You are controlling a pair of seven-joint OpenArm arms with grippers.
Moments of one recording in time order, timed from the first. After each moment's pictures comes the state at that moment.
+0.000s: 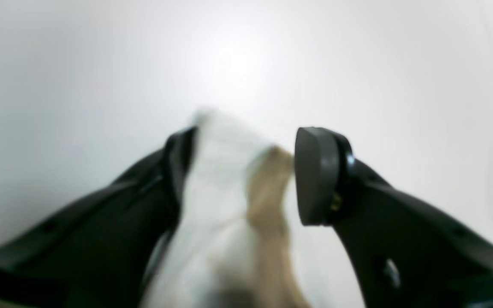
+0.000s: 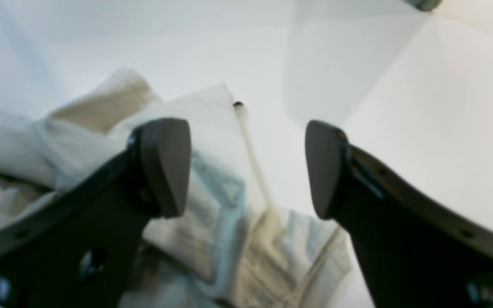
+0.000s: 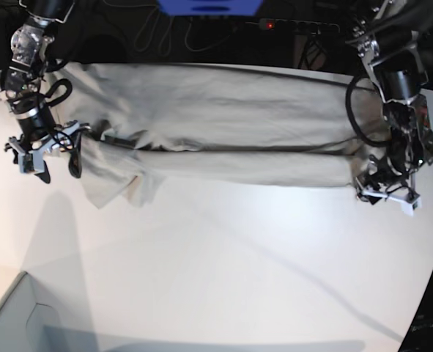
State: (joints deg) left arm -15.2 -12.9 -27.4 51.6 -21.8 -11.0 34.9; right arm -9.1 4.3 33.2 80.3 -10.5 39.4 0.3
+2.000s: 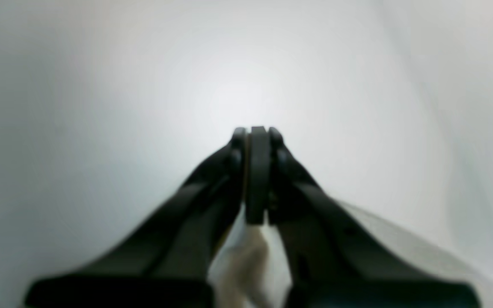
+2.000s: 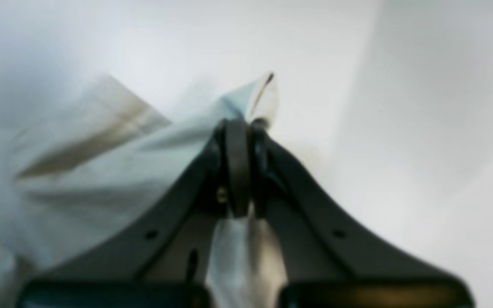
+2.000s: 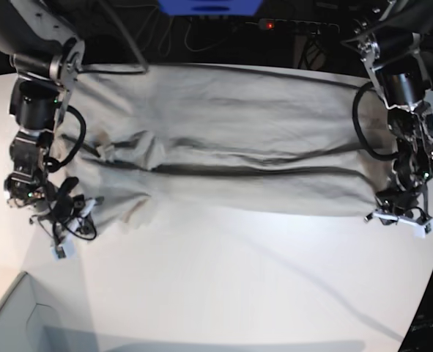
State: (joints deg) left arm -15.3 -13.2 -25.3 60.0 -20.4 -10.7 29.1; right arm 21.4 10.3 22.0 53.8 -10.8 39.4 -23.0
